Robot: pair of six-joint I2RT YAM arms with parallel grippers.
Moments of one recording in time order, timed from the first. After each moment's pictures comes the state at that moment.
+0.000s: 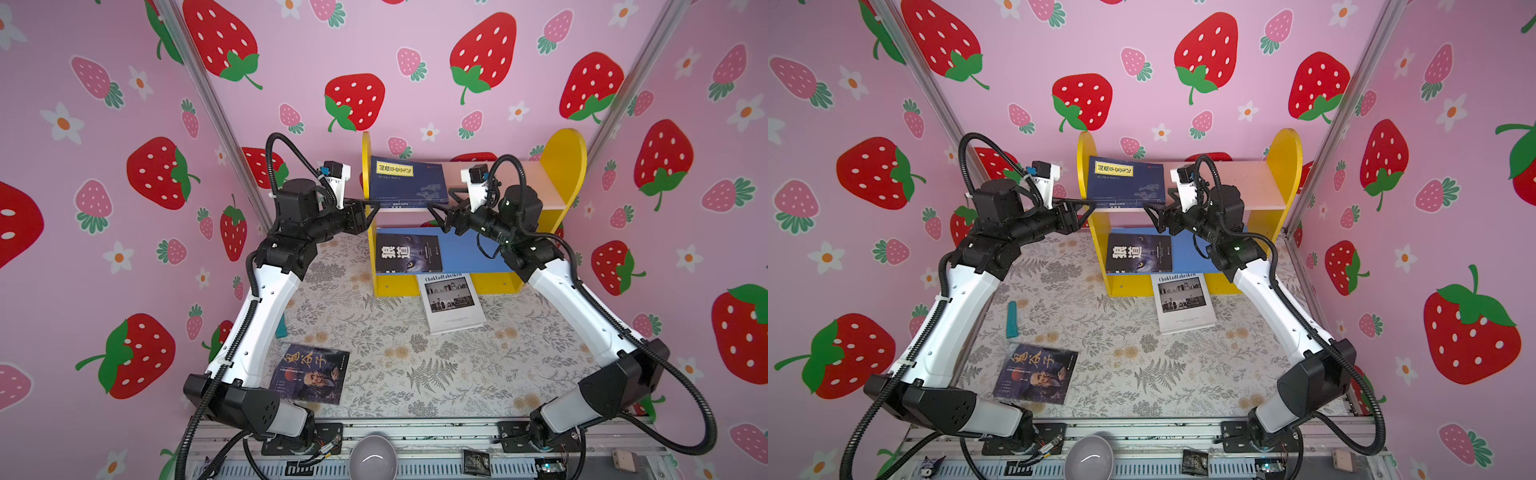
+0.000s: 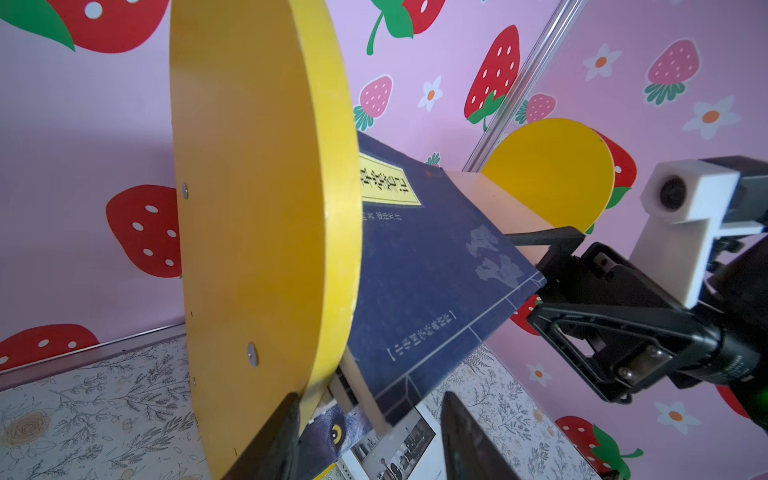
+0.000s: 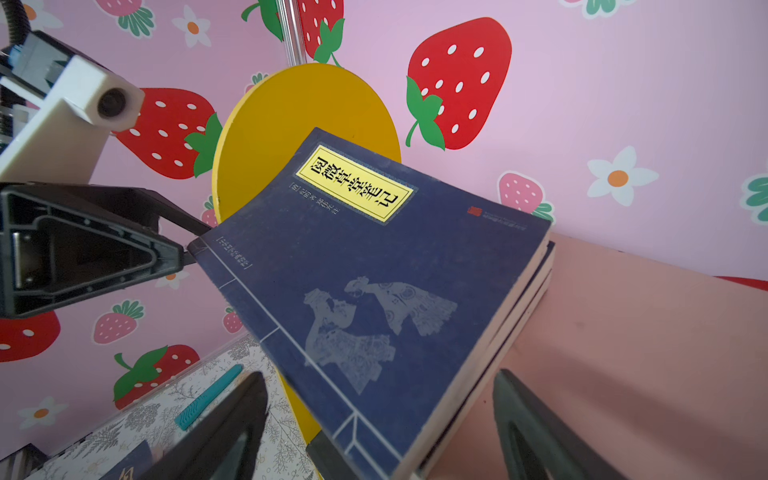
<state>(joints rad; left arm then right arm) -0.24 1.47 1.73 -0.47 0.48 -0.23 0.54 1.55 1.62 -0.06 -0.40 0.05</state>
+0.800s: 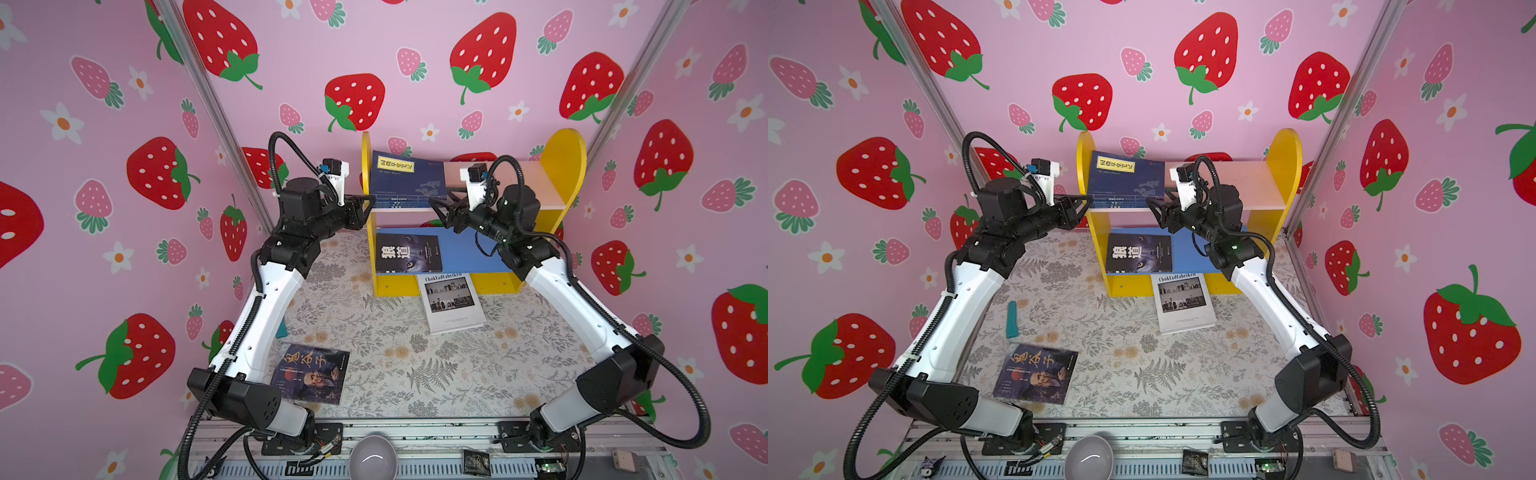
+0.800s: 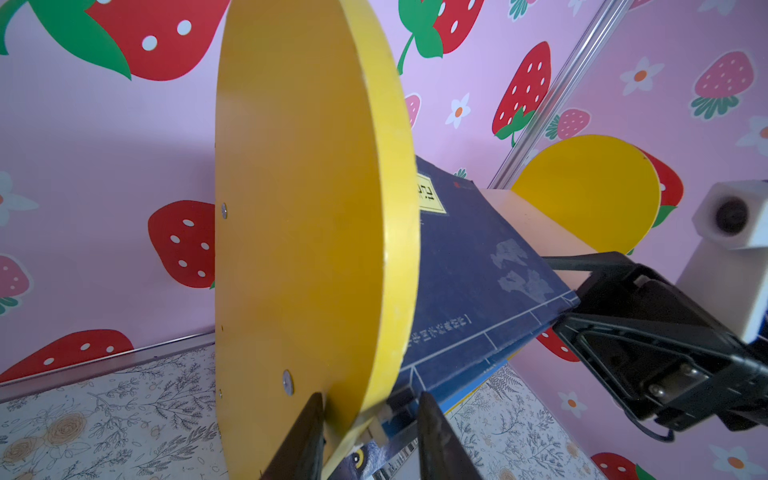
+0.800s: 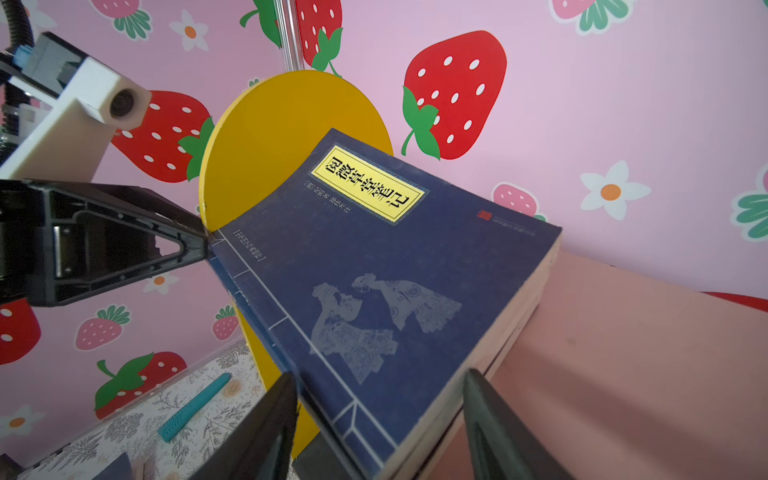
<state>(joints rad) -0.25 1.49 1.72 -0.41 0.40 -0.24 0.54 1.57 1.62 -0.02 -0.40 0.03</state>
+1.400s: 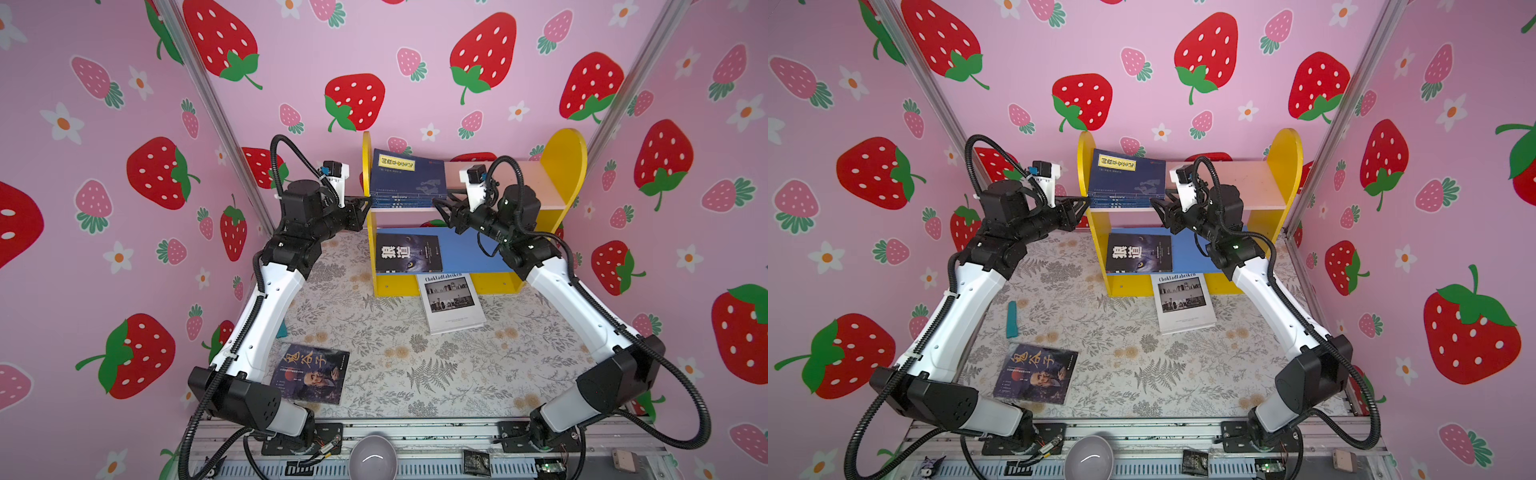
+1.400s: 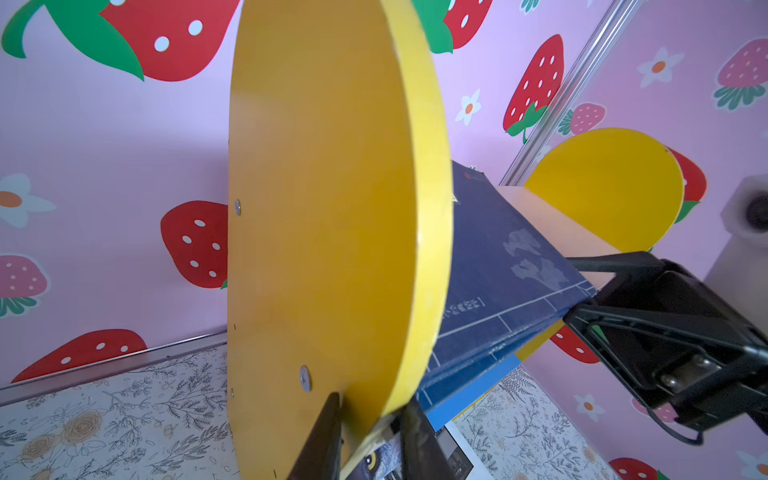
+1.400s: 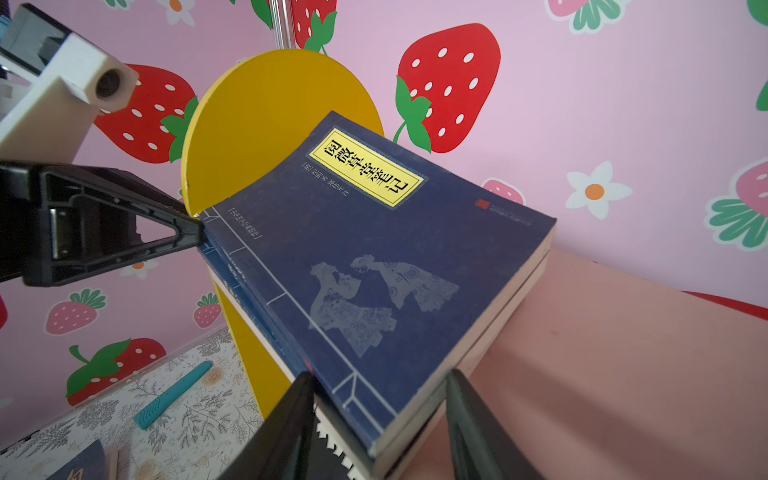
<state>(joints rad) -0.25 1.48 1.69 -0.38 0.37 -0.23 0.53 1.57 1.62 -0.05 -0.39 -0.02</state>
